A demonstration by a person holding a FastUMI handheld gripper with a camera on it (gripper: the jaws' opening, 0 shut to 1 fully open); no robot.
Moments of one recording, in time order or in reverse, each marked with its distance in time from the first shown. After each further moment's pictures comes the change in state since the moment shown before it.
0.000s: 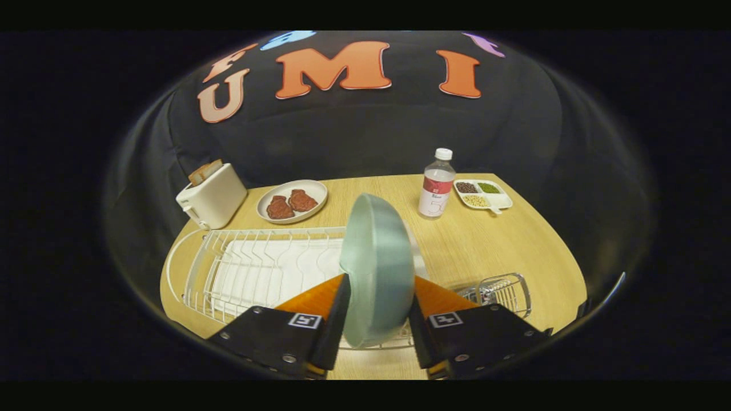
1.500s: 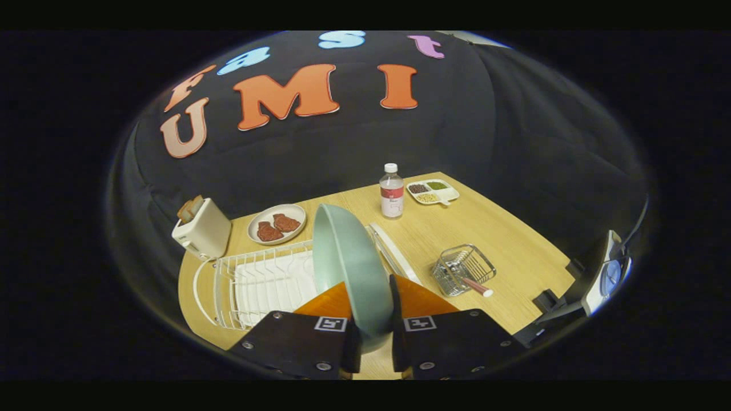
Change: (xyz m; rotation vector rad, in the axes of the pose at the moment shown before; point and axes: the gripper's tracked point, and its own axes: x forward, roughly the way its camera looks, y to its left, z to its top) arm -0.107 0.002 -0.014 0.234 -0.075 -0.166
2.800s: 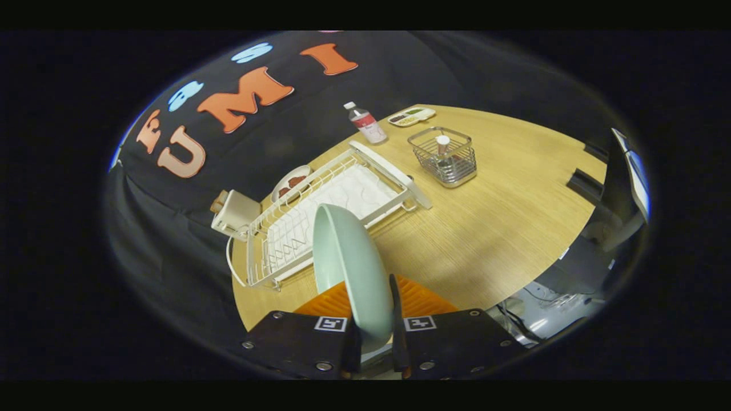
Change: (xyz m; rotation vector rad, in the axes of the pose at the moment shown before) arm -0.046 -0.021 -0.174 0.359 0.275 0.226
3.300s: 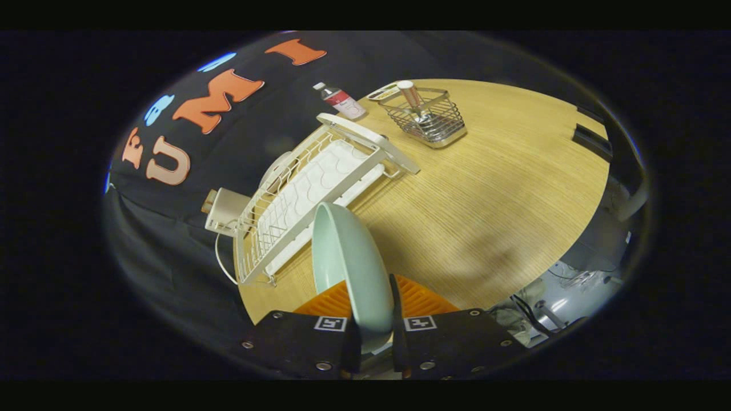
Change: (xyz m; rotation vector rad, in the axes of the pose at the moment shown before) arm 0.037 -0.010 -0.037 0.116 0.104 0.017
